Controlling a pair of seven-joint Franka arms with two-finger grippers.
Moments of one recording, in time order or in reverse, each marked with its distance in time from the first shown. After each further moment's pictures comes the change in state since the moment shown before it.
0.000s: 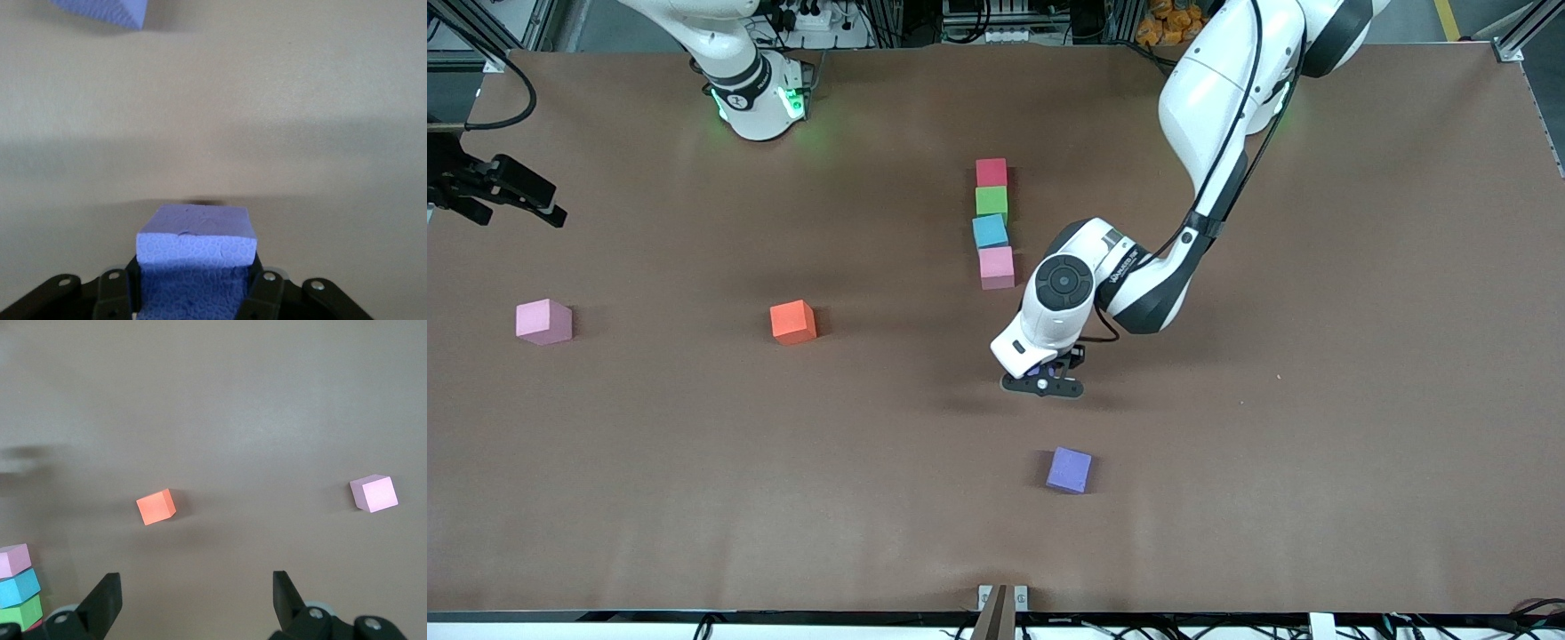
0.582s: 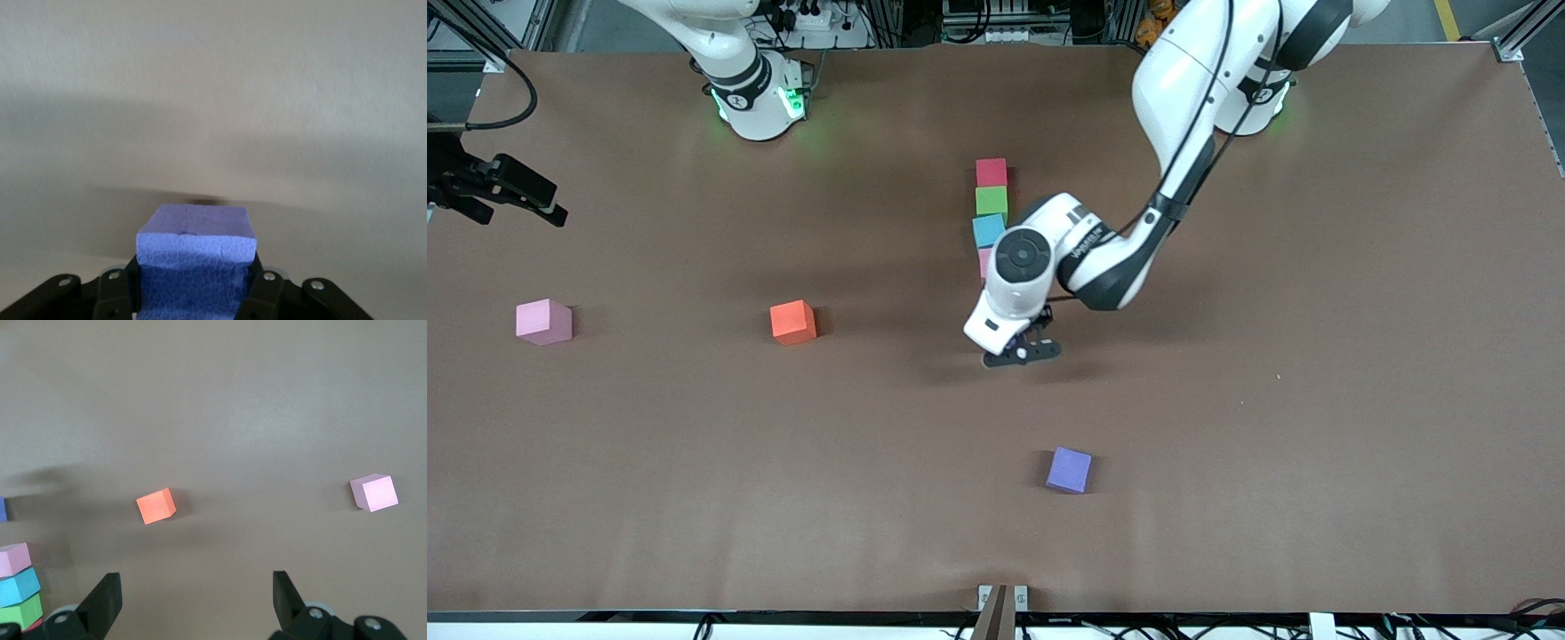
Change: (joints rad) left arm -0.099 -0.001 -0.015 -0.003 -0.012 -0.054 -0.272; right arm 0.000 0.000 0.001 0.000 0.000 -0.001 0.000
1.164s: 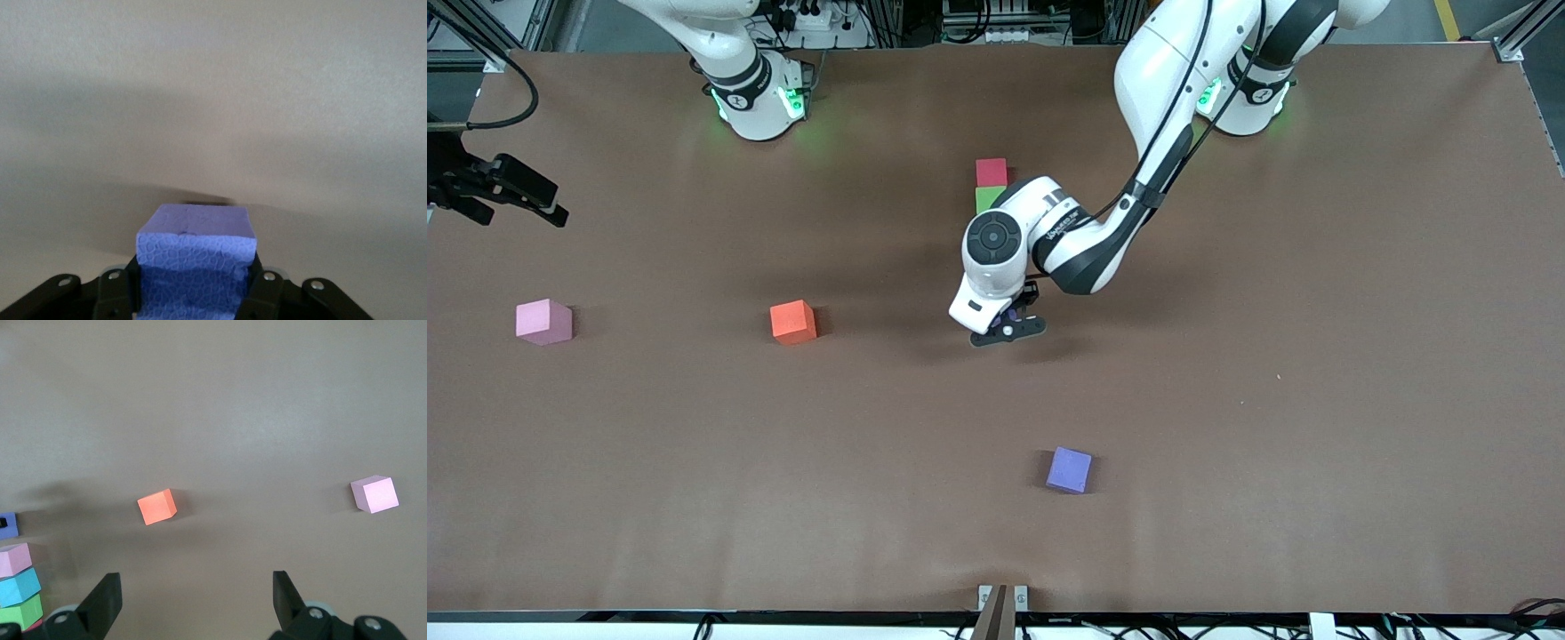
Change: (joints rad) left arm -0.043 0.000 0.000 -0.011 0.000 -0.047 -0.098; right arm 0.001 0.000 0.002 0.002 0.000 0.001 0.000
